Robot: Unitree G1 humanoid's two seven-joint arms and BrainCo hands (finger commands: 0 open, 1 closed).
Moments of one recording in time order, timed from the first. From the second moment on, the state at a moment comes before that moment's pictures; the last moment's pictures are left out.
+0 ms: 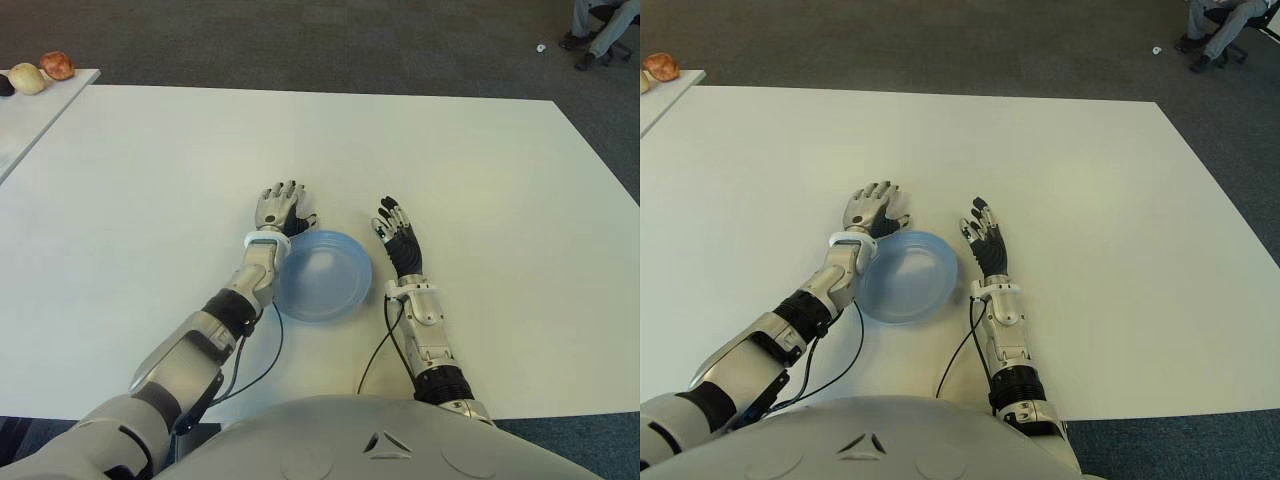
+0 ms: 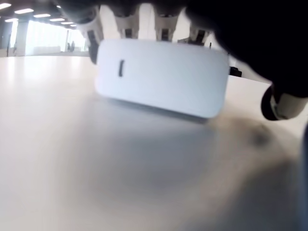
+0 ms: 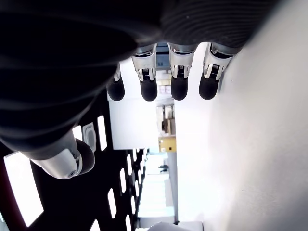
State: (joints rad) left arm -0.41 0.18 -0.57 0.67 0.88 0.33 0.24; right arm 0.00 0.05 0.03 0.42 -0.01 -0.41 0.01
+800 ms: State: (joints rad) left arm -0.44 0.18 -0.56 0.79 0.84 0.25 0.34; right arm 0.02 0.05 0.03 0.40 0.00 -0.41 0.06
